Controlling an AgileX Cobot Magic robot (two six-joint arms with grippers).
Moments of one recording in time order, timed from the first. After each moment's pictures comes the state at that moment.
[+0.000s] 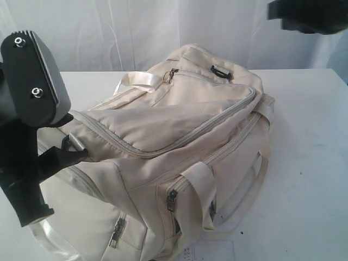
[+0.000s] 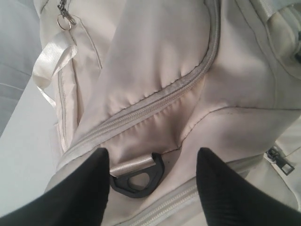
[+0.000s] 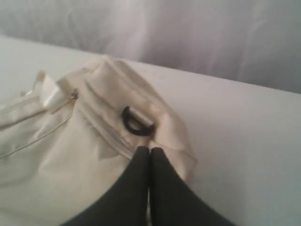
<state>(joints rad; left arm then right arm) -0.94 0.95 -0.79 0.43 0.67 0.11 0.29 1.46 -1.30 0.38 0.53 -0.36</state>
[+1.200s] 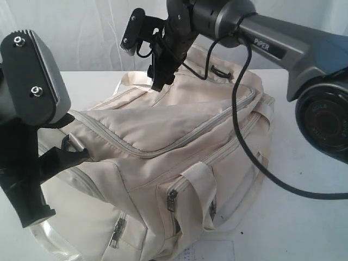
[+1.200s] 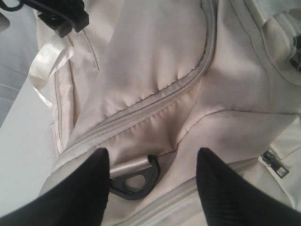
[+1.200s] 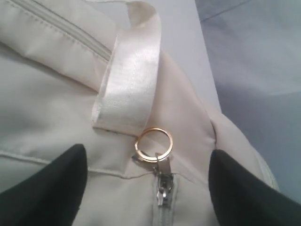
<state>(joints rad) -0.94 0.95 -0.79 0.42 0.66 0.11 0.70 2.28 -2.16 -0.18 0.81 -0.69</state>
